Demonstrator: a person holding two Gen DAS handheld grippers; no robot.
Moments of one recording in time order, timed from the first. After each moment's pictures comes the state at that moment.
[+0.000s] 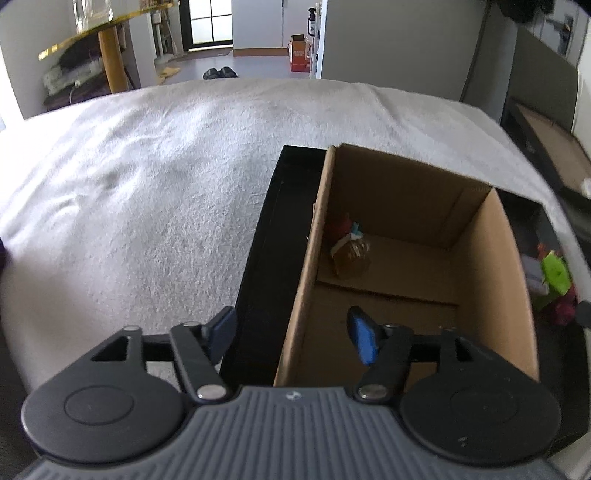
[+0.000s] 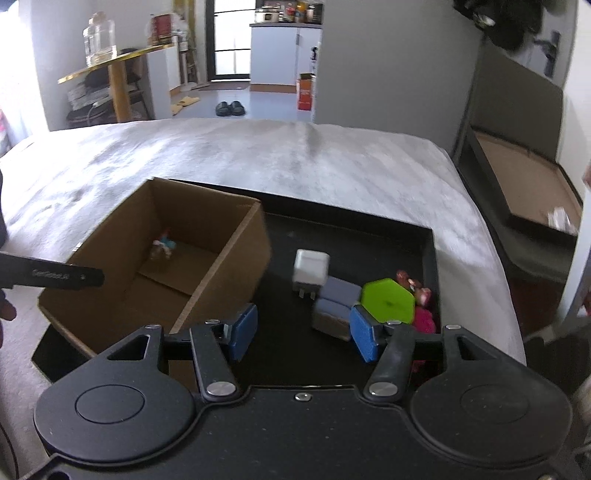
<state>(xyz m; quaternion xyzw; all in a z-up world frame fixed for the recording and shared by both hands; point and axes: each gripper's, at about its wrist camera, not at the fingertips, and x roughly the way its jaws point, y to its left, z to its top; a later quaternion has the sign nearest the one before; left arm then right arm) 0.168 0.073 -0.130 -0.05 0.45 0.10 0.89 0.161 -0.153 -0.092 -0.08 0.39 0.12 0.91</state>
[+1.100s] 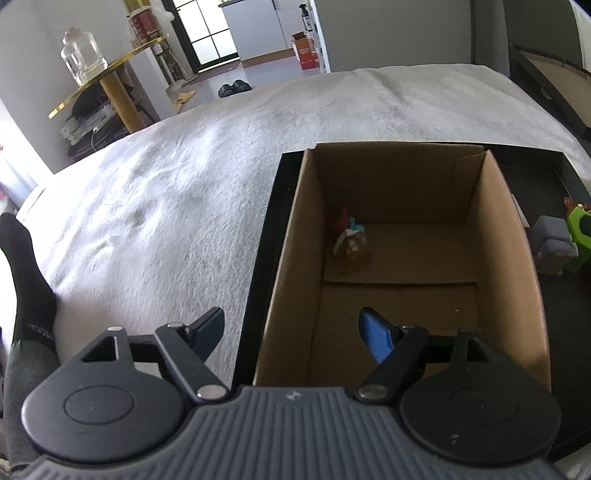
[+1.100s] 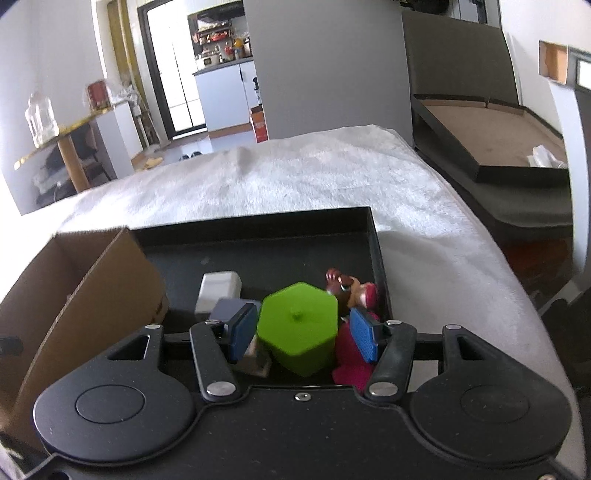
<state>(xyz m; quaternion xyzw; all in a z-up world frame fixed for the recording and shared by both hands) 0.179 0.026 -0.123 0.06 0.46 0.15 0.87 0.213 -0.234 -0.154 0.04 0.34 0.10 0.93</state>
